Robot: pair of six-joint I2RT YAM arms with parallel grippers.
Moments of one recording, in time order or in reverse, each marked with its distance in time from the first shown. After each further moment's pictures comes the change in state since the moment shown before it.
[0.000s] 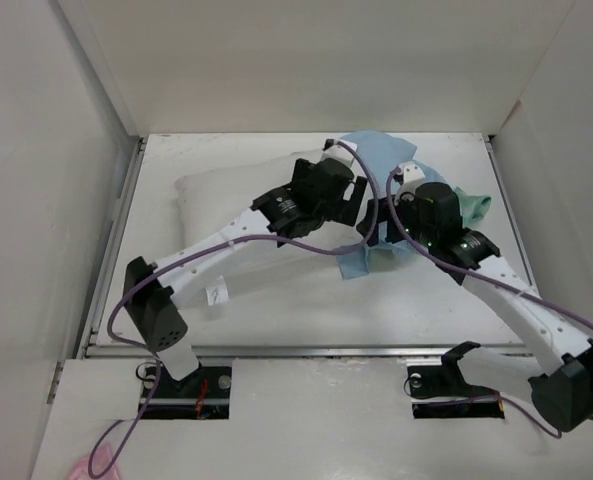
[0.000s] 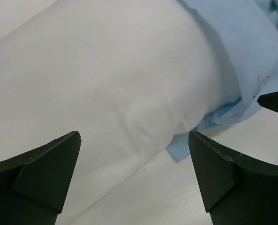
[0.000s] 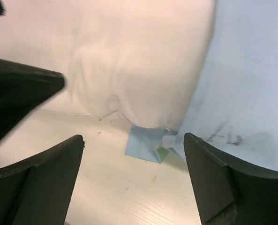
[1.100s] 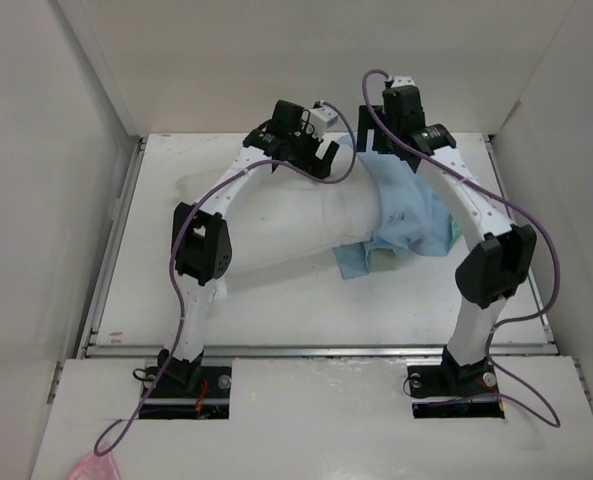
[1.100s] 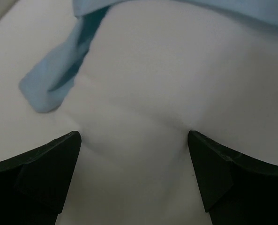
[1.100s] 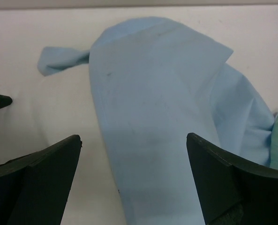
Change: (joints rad) left arm 0.447 0.509 0.500 -0.002 0.733 0.506; right arm -0.111 0.724 0.994 -0.341 0.396 0.050
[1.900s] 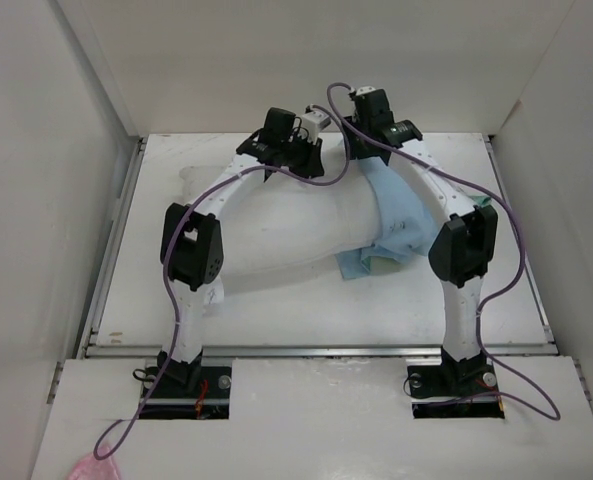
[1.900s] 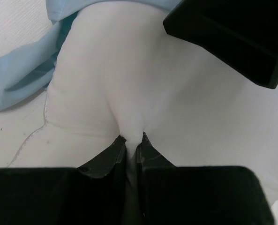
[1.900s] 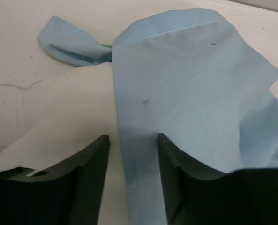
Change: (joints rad) left arm 0.027 -0.068 -0.208 0.165 0.208 -0.169; right arm 0.037 0.279 0.216 -0.086 -0.071 -0.138
